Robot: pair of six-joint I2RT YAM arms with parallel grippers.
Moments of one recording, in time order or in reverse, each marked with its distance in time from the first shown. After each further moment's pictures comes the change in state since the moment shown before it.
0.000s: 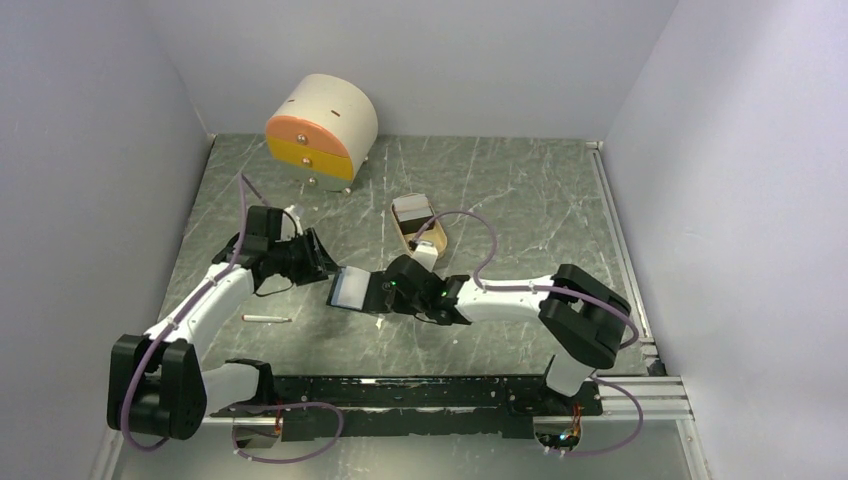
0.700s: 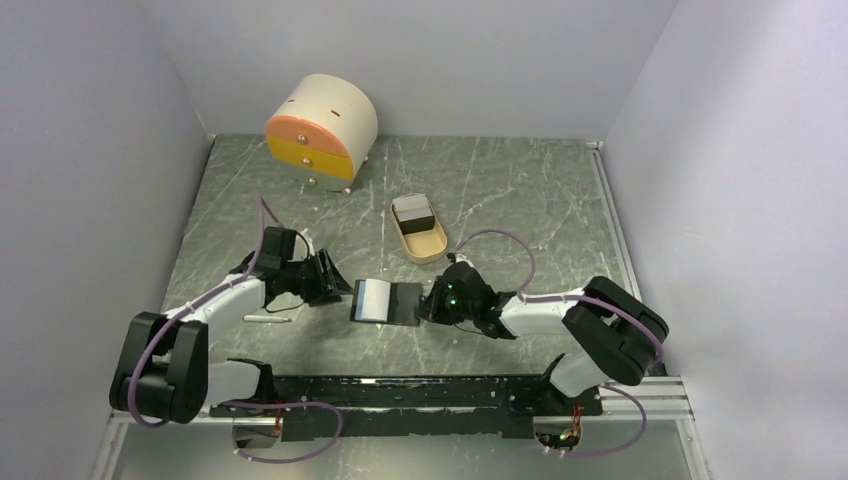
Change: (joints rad) left arm -0.056 0.077 -0.173 0.198 0.095 -0.082; right arm -0.215 -0.179 -0.427 0.366 -0.335 -0.099
